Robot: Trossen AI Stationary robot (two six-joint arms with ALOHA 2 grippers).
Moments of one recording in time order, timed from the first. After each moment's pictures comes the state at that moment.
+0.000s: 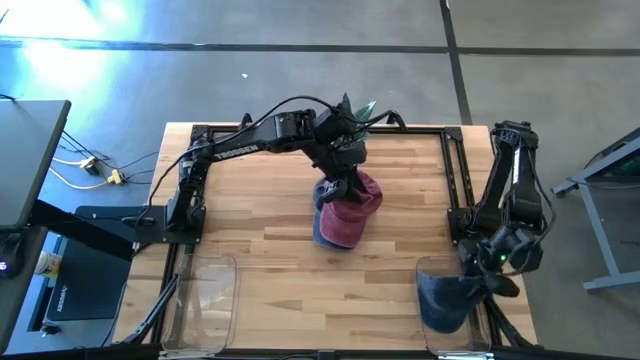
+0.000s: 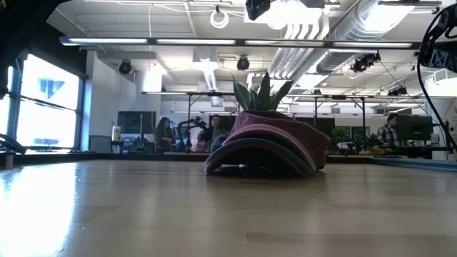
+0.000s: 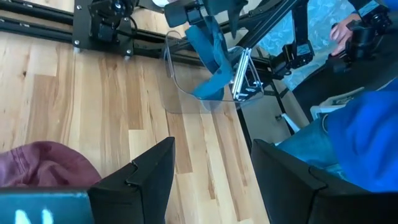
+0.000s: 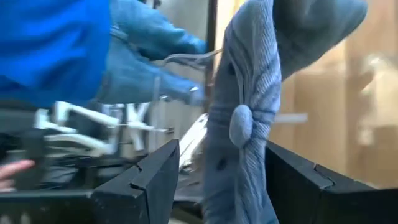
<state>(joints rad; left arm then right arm) 0.17 2.02 2.30 -0.95 0.62 -0.11 1.31 0.60 0.59 -0.67 0.22 1.35</state>
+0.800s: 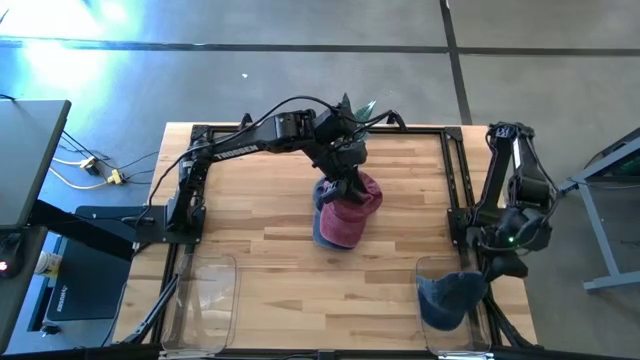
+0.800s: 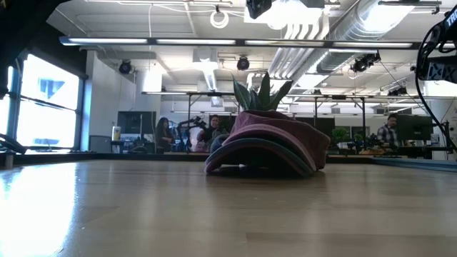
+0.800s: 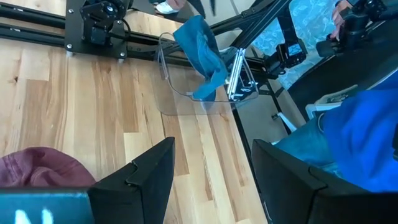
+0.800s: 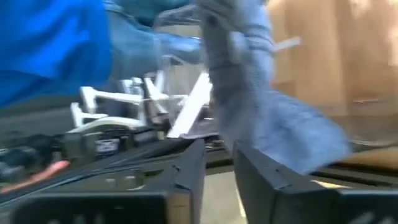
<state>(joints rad) 0.17 2.02 2.30 -0.95 0.64 -0.10 1.31 0.49 0.69 -0.92 0.03 1.60</state>
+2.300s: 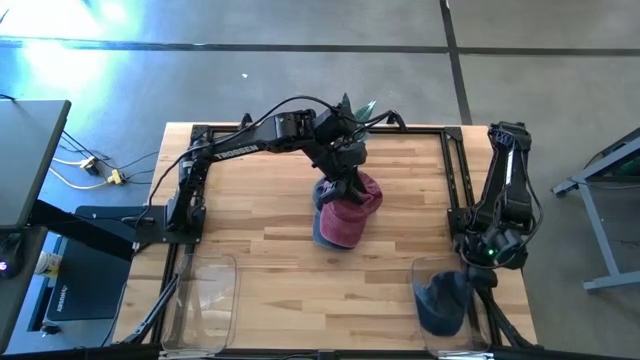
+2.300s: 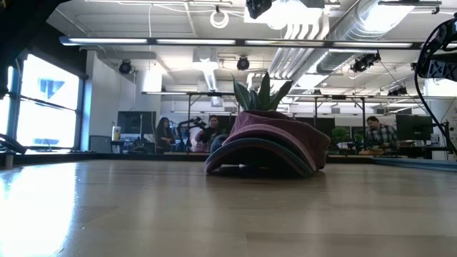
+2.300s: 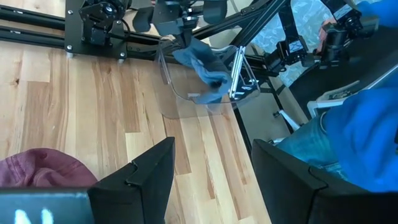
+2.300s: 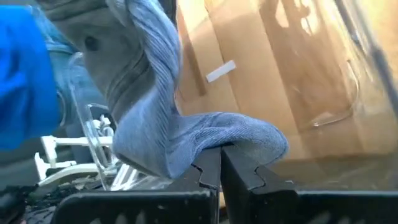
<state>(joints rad) 0.17 2.02 2.30 -0.95 0.64 -0.08 1.31 0.51 0.42 -0.75 0.17 1.70</state>
